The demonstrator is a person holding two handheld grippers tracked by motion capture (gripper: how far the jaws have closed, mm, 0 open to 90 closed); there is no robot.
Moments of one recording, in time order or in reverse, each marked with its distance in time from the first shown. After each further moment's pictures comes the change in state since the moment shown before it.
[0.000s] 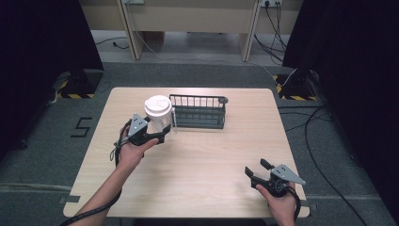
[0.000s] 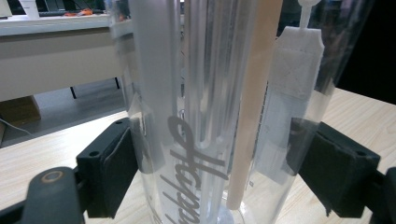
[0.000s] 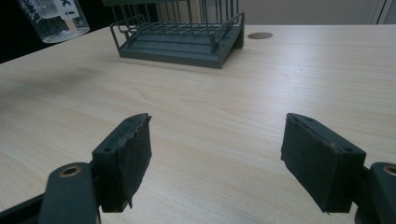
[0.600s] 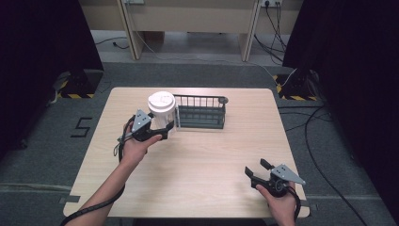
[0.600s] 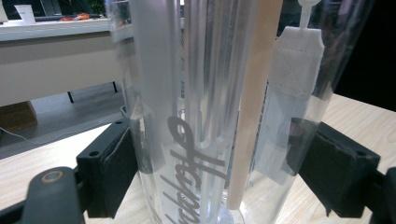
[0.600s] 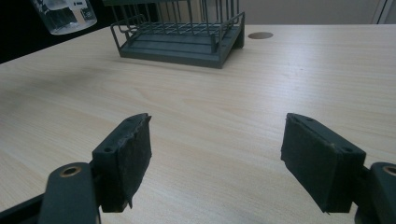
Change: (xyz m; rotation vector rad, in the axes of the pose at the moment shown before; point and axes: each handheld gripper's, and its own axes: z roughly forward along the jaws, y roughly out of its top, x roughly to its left) left arm -0.003 0.010 0.011 -0.009 -0.009 0.004; right arm 0.000 0.000 0.000 0.000 0.002 0.000
